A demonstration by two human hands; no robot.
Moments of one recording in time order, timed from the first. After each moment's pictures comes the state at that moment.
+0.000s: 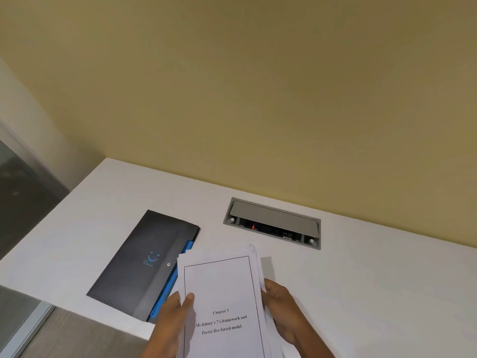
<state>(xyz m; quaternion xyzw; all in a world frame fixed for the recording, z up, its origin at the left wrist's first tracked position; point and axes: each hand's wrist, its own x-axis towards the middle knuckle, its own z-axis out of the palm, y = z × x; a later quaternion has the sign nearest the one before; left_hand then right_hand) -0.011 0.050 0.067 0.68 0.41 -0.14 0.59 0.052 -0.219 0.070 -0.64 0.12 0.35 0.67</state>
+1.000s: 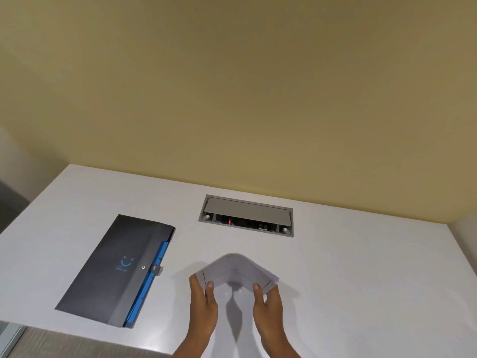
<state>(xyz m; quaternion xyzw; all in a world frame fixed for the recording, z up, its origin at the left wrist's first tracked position) 0.002 -0.077 0.064 0.74 0.23 -0.02 0.63 0.003 -0.233 0.056 -0.75 0.26 0.09 0.61</state>
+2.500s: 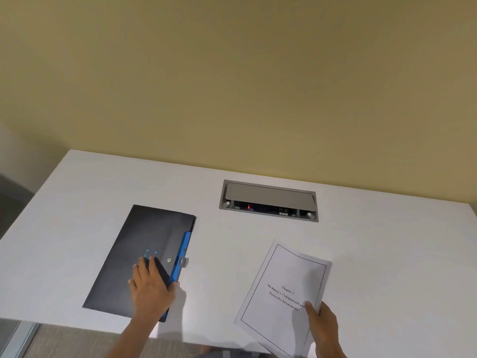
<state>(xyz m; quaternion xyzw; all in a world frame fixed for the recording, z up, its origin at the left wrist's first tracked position) 0.040 0.160 -0.010 0.96 0.21 -0.15 0.13 -0.029 -0.270 -0.005 -0.77 0.45 0.12 0.45</state>
